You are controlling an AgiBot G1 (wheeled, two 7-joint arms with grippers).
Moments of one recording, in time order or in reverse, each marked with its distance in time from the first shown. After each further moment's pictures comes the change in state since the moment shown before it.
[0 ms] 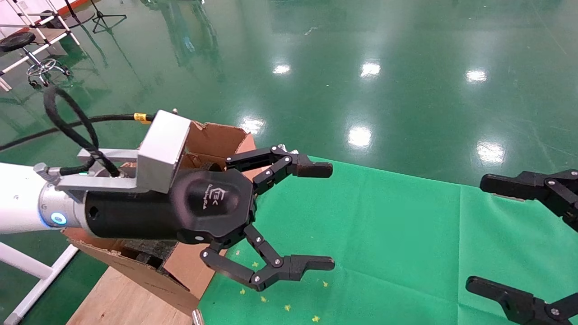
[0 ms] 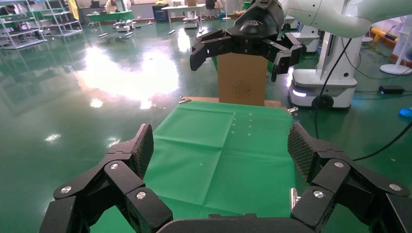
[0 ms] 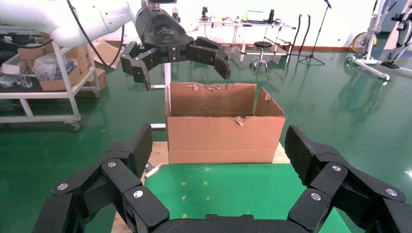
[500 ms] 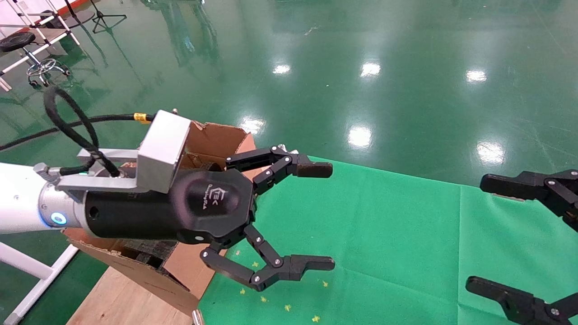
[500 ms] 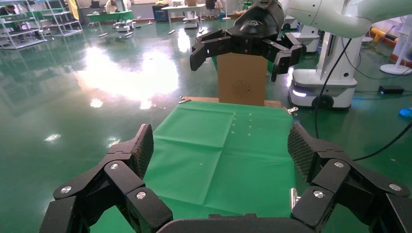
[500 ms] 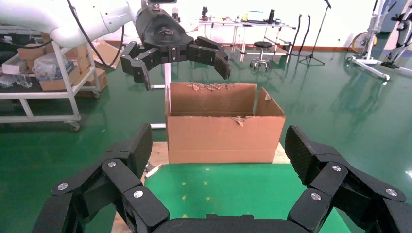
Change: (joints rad) left arm 0.000 0.000 0.000 0.000 0.000 0.000 0.000; right arm 0.000 0.000 0.000 0.000 0.000 0.000 0.000
